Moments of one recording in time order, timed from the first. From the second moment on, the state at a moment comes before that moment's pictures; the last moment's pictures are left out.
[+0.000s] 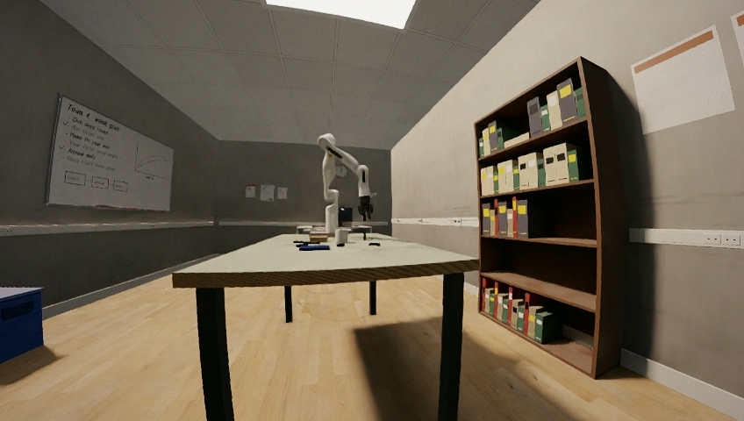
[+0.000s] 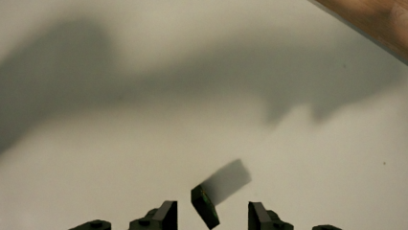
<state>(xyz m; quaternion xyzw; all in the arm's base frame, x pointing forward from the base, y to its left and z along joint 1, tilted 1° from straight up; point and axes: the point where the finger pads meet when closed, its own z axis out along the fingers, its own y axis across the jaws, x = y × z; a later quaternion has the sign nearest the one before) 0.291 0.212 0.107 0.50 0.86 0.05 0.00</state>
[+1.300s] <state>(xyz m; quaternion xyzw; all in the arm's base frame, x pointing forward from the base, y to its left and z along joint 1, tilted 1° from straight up) 0.291 0.214 0.107 0.46 0.89 -0.02 0.05</state>
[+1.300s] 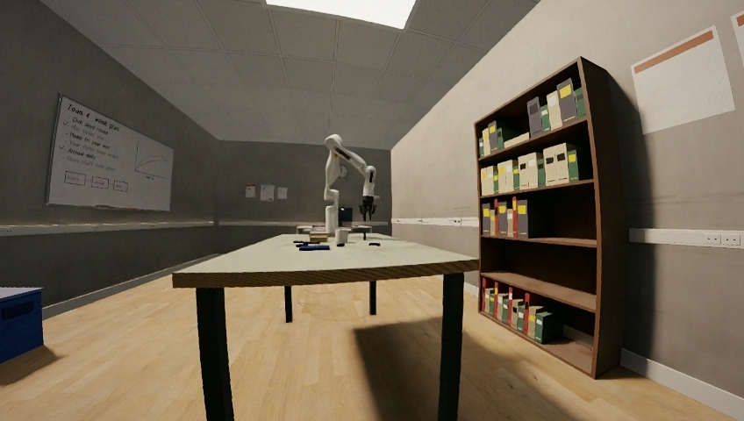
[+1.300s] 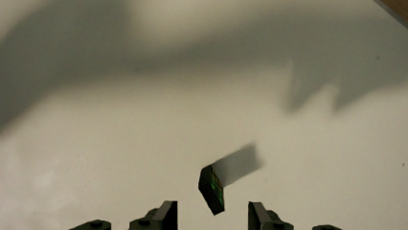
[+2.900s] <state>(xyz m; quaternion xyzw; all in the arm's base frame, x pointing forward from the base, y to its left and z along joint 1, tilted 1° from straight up) 0.290 0.214 0.106 0.45 0.89 -0.03 0.06</state>
